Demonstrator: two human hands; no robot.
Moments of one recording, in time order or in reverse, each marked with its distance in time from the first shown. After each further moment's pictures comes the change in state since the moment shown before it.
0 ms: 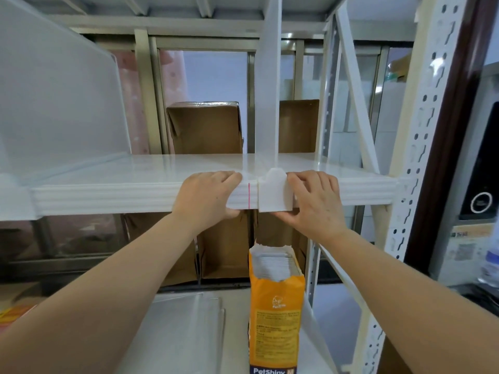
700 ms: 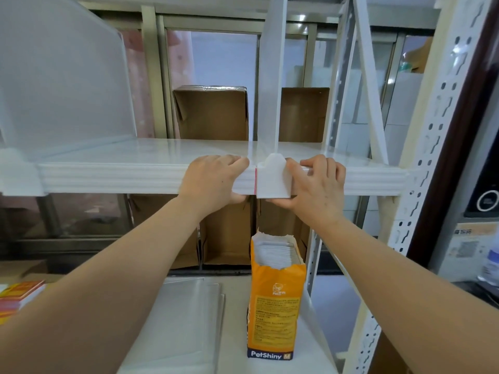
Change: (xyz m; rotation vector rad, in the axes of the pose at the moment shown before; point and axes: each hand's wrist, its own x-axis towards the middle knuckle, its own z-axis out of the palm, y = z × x) left_hand 0.002 -0.003 0.005 0.020 0.019 -0.013; right_hand 0.007 -0.014 0.002 -0.088 -0.039 0.116
